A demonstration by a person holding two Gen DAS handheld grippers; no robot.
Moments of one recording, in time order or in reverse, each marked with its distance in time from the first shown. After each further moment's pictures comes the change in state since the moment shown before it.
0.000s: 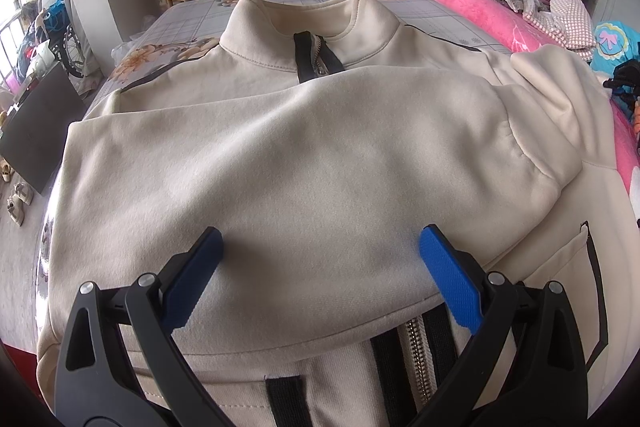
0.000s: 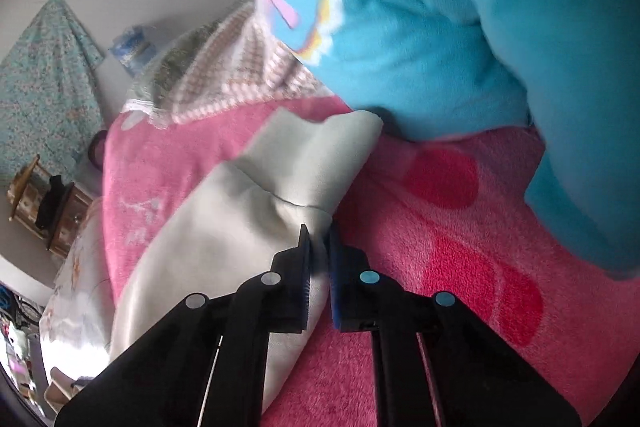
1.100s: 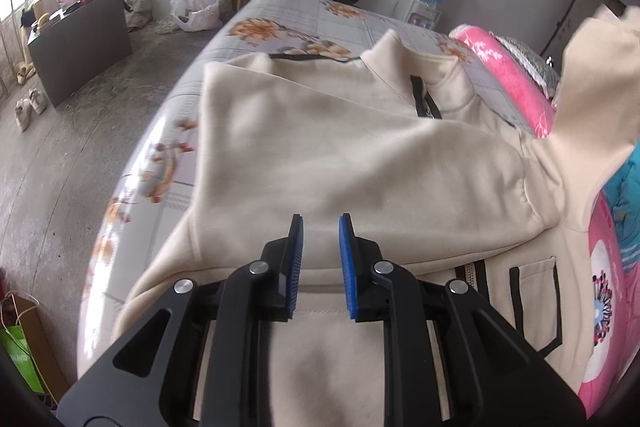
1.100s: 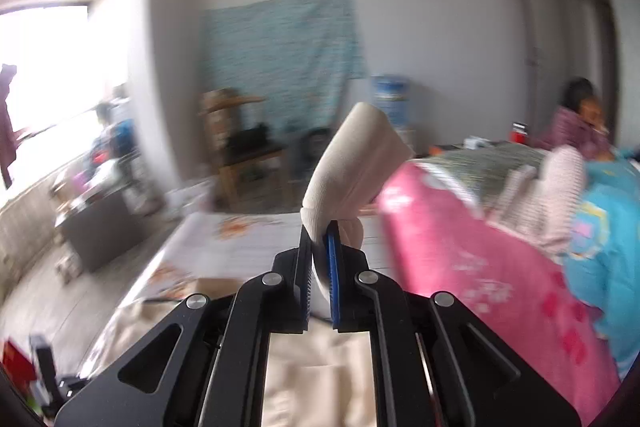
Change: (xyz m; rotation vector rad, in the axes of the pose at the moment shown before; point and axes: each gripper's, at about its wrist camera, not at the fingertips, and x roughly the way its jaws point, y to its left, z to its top) left arm -0.082 0.116 -0.036 -0.322 -0.051 -0.036; right arm -0.280 0.243 -0.140 -0.713 -0.239 0.578
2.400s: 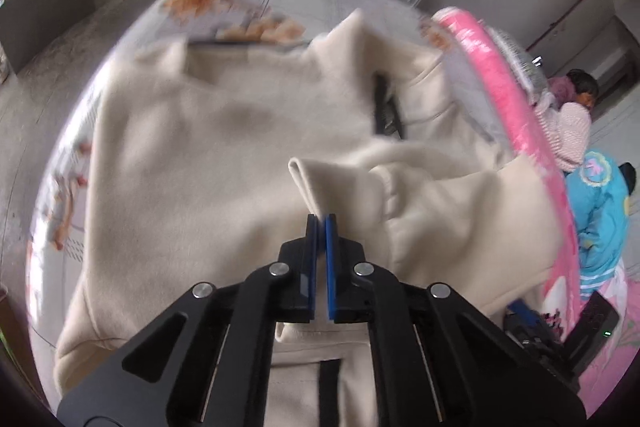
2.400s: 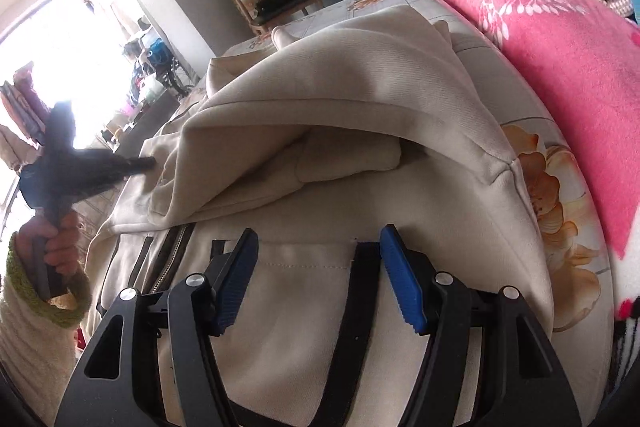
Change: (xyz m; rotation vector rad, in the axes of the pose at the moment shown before) left arm 0.058 -0.043 0.064 -0.062 0.137 -0.151; right arm 0.040 -0.036 -0.245 0.247 0.460 0.236
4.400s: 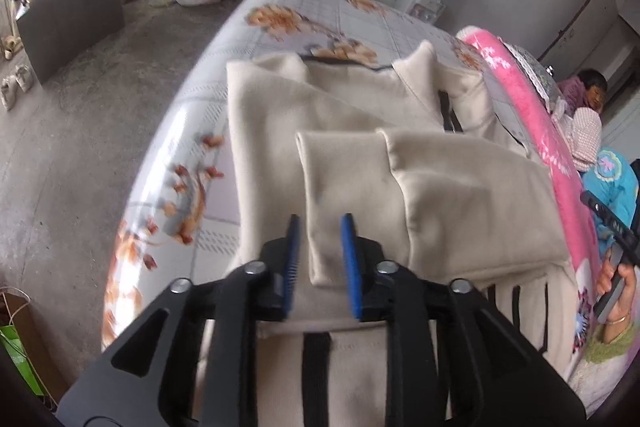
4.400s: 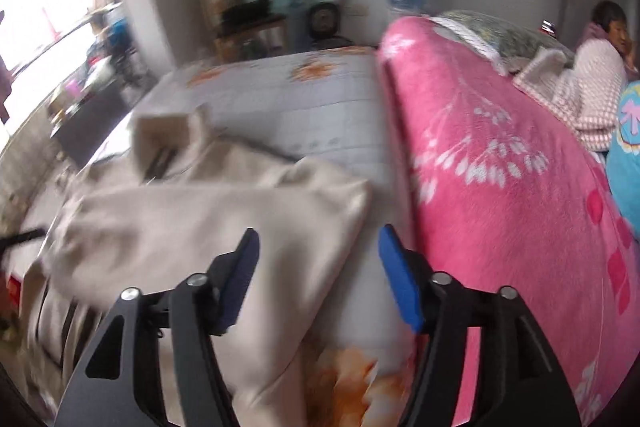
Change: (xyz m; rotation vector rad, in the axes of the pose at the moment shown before) left arm -0.037 0.083 -0.024 0.009 -0.018 0.079; right arm -0.018 -0.011 0.121 -0.236 -0.031 -0.250
